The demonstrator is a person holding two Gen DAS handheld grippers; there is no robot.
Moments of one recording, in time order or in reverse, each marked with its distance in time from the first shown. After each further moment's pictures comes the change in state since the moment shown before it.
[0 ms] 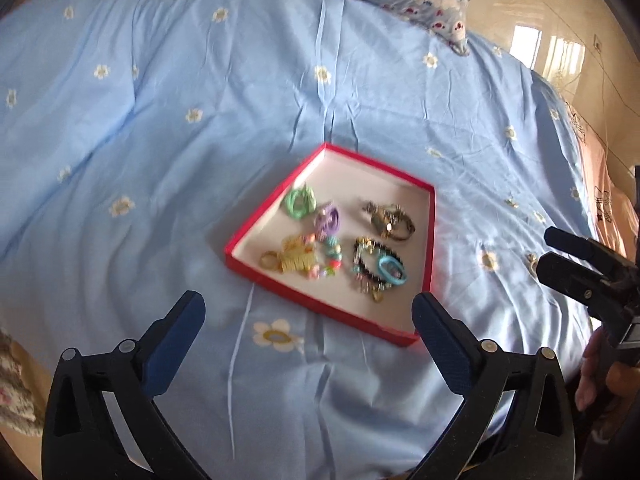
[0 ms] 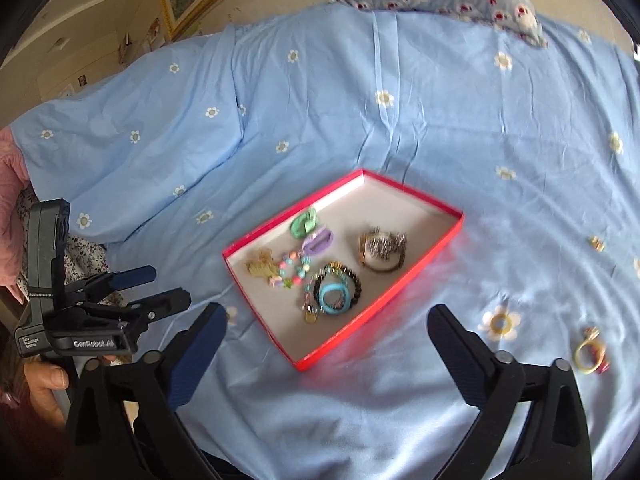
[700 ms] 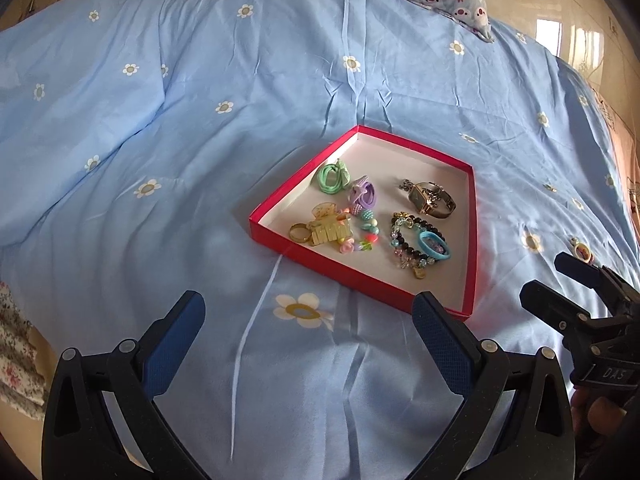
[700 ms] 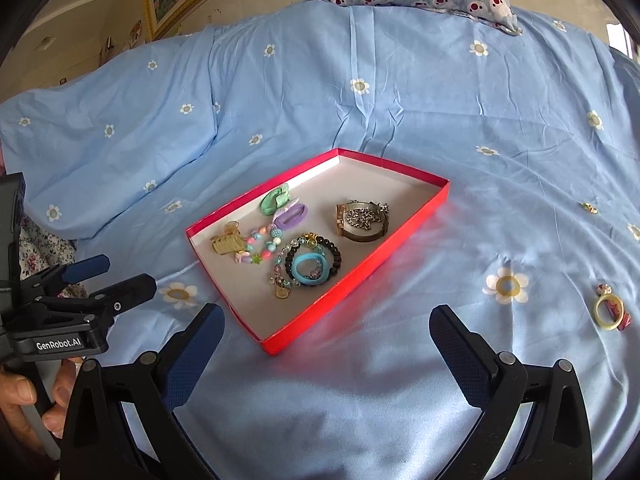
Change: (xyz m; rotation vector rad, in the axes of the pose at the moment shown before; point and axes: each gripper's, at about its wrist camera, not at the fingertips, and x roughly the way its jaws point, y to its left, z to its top) left arm 0.029 -0.002 -0.041 -0.007 -0.007 0.135; right arm 0.041 -0.004 -0.058 0.034 -0.039 -0.084
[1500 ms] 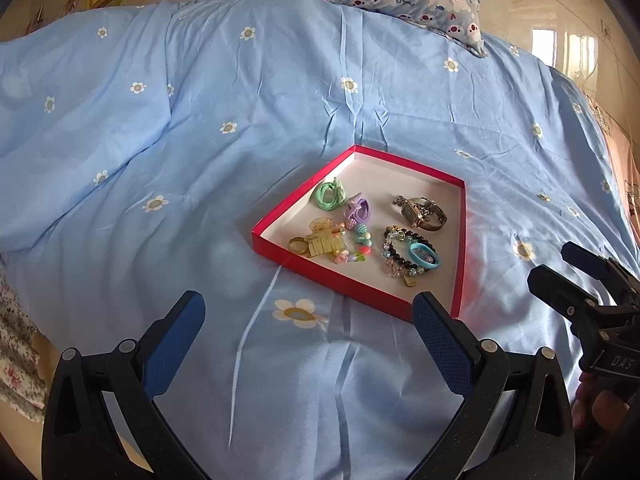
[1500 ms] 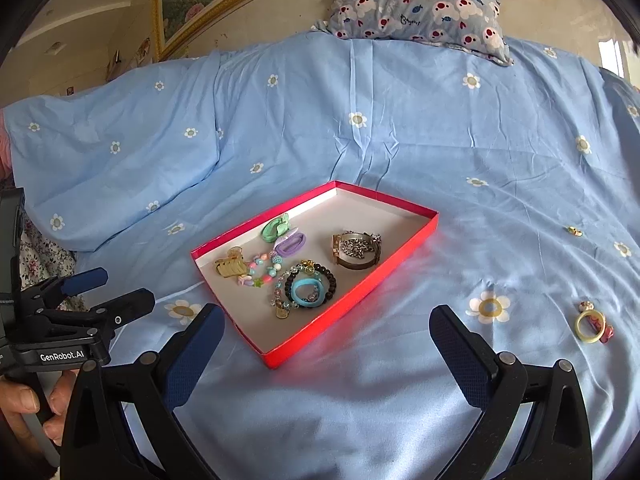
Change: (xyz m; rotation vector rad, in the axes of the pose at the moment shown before) left arm -0.023 -0.006 -0.006 0.007 -0.079 0.008; right arm -0.026 0.002 0.002 -0.027 -0.111 -0.017
